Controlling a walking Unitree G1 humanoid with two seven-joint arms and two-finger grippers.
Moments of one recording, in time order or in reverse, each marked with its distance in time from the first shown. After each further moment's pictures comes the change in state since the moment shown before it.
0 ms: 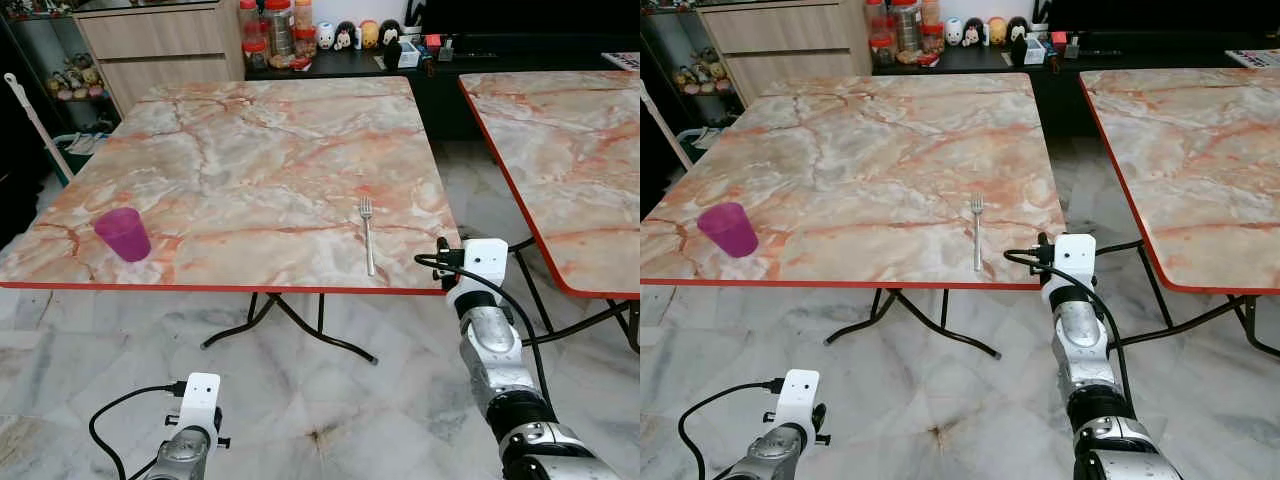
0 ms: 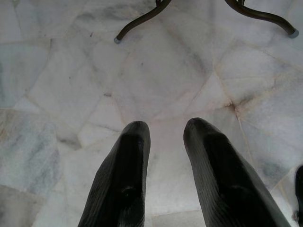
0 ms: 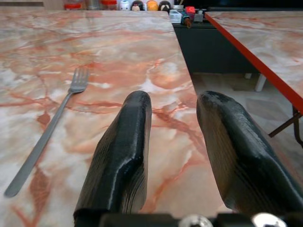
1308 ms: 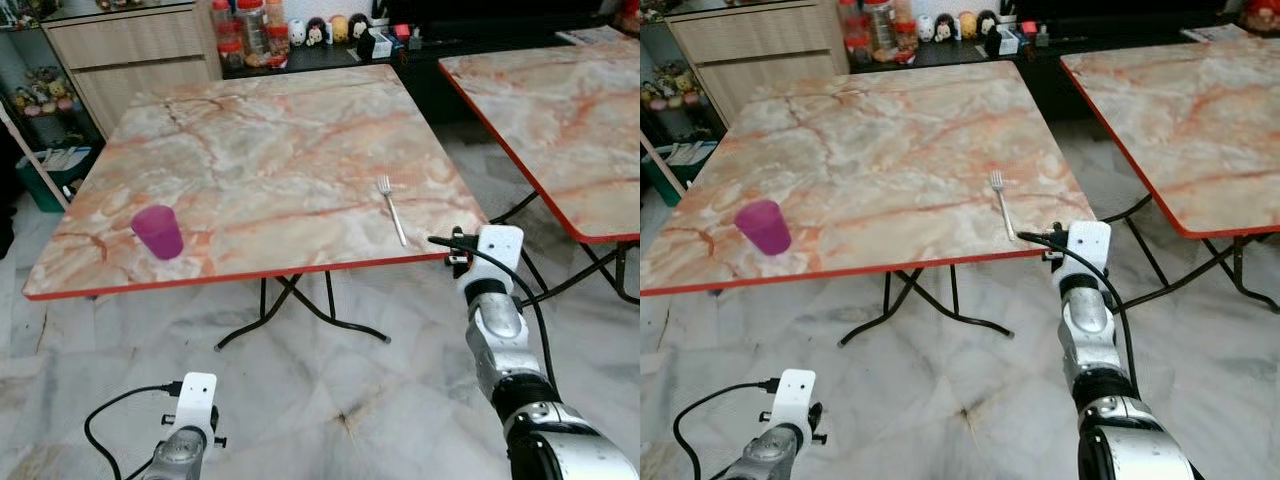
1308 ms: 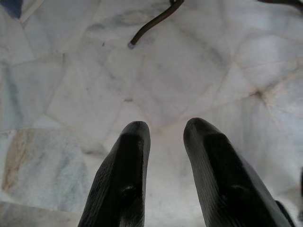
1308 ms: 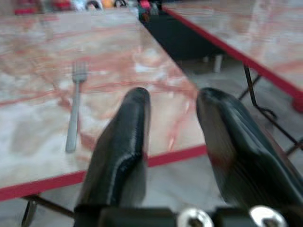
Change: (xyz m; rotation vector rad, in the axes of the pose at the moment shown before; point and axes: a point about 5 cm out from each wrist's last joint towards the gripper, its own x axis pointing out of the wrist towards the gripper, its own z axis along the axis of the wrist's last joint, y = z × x) left arm -0.001 0.001 0.000 0.002 -0.019 -0.003; right arm 0.010 -0.016 0.009 0.029 0.009 -0.095
